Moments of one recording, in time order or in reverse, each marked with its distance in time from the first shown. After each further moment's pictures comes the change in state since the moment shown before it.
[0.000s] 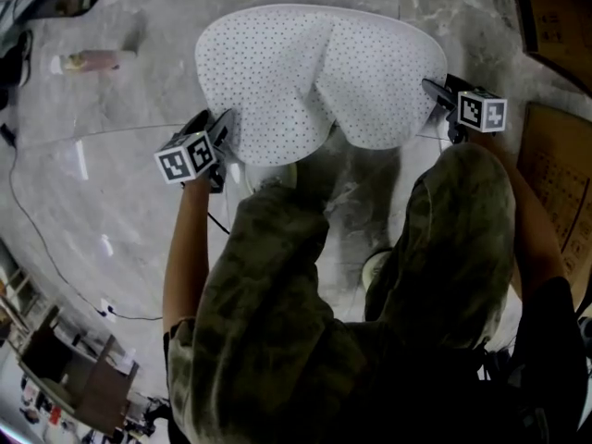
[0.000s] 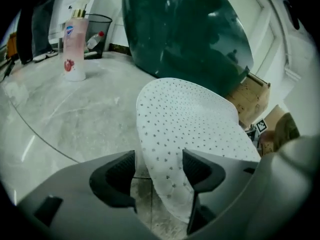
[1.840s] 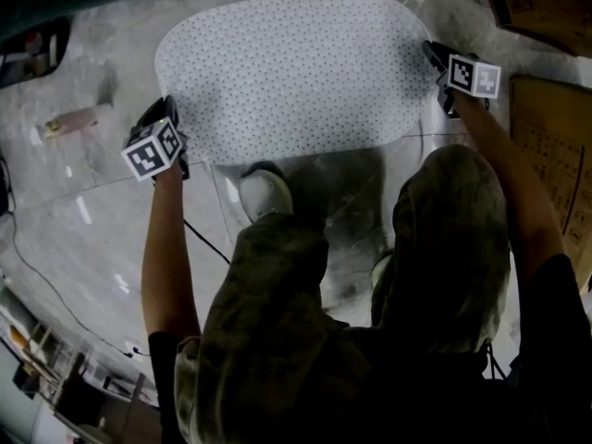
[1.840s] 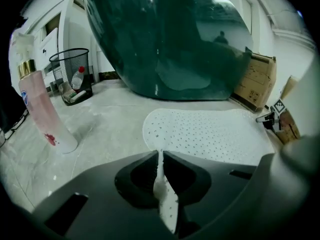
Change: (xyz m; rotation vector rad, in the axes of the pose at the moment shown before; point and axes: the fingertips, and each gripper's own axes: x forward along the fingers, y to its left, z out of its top) left arm 0.039 0.037 0.143 0.273 -0.107 0.206; right arm -0.006 -0.070 0.074 0.090 -0.177 -0.189
